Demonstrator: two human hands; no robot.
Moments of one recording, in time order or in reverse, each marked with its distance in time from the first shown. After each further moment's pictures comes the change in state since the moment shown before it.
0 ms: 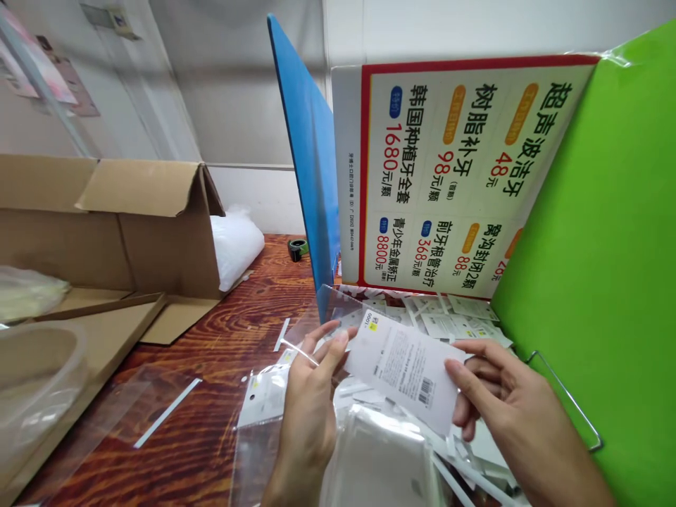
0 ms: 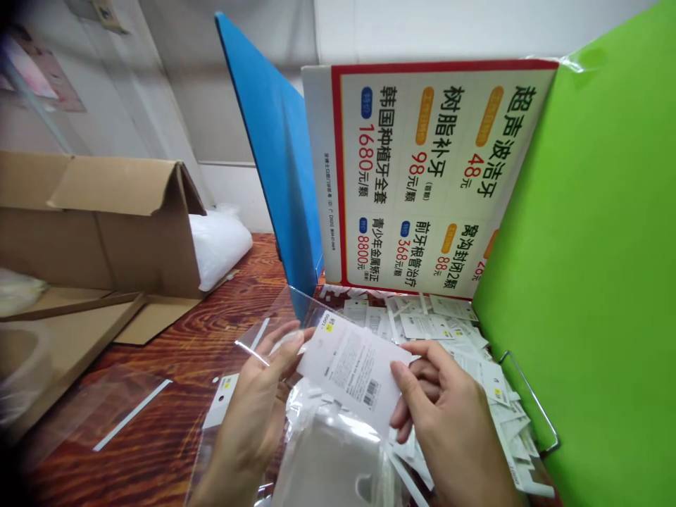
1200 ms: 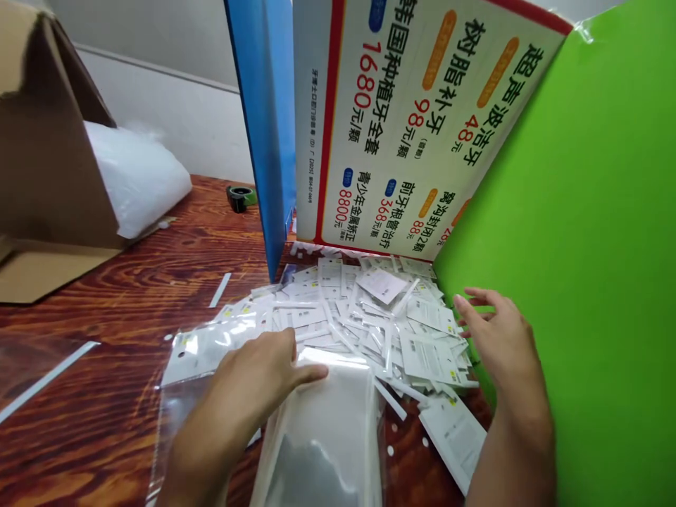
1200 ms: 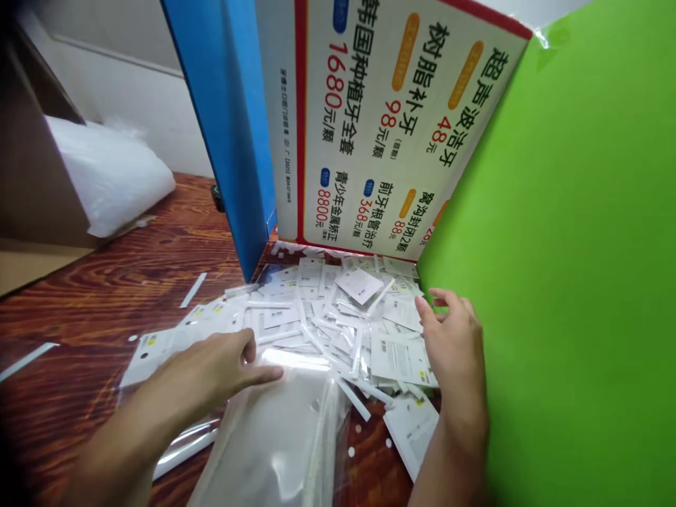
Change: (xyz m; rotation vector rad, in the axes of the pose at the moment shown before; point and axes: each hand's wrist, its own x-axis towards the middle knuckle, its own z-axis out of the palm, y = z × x) left_hand 0.008 -0.010 -0.047 1.405 -0.273 0.185; right_hand 0.014 0.028 -0.066 -0.658 0.605 -0.012
